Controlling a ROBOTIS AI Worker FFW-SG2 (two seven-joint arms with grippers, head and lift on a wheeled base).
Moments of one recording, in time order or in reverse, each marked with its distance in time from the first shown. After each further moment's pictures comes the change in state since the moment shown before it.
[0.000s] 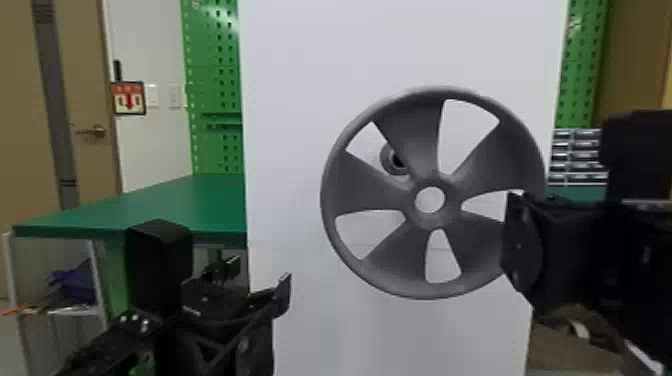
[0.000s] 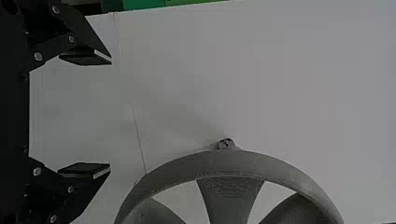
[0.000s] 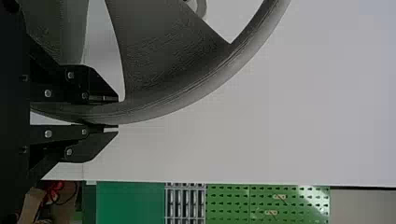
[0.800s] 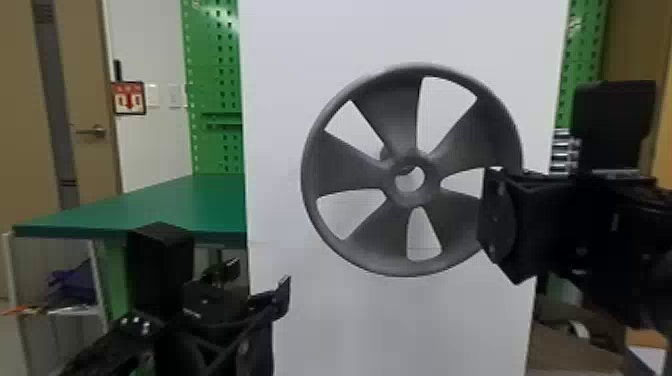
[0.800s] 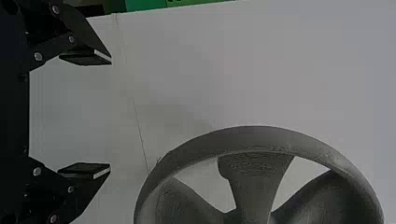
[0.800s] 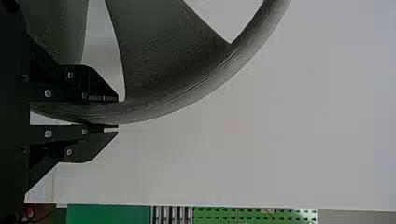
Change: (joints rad) left arm 0.003 0.005 -0.002 0.006 -0.003 -0.004 0.001; right arm -0.084 0.012 0.043 0.061 -0.005 -0.020 0.000
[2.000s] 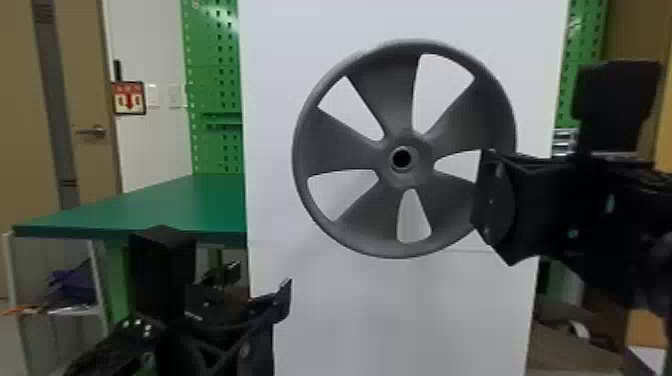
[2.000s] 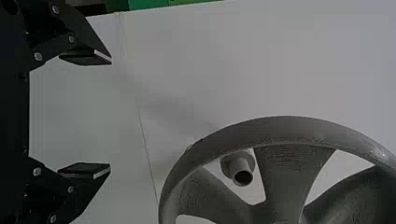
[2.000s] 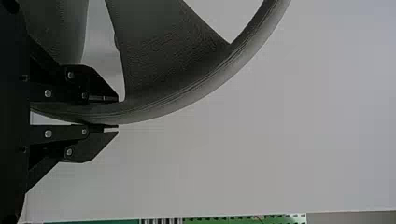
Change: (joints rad) left arm 0.004 0.001 -0.002 0.003 0.000 -0.001 0.000; right arm -0.034 0.006 -0.009 0.028 -0.050 -0.046 0.000
